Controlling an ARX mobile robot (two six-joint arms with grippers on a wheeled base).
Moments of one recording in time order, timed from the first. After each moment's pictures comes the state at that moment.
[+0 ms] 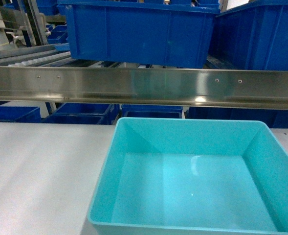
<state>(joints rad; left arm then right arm) 0.00 0.01 0.02 0.00 0.00 0.00 0.00 0.00 0.01 0.00 0.00 -0.01</state>
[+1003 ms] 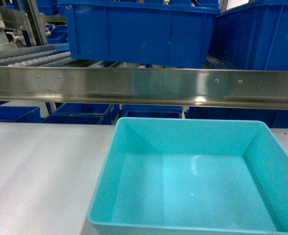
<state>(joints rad) 0.01 0.02 0.01 0.02 0.00 0.00 0.00 0.01 0.01 0.01 0.01 -0.01</state>
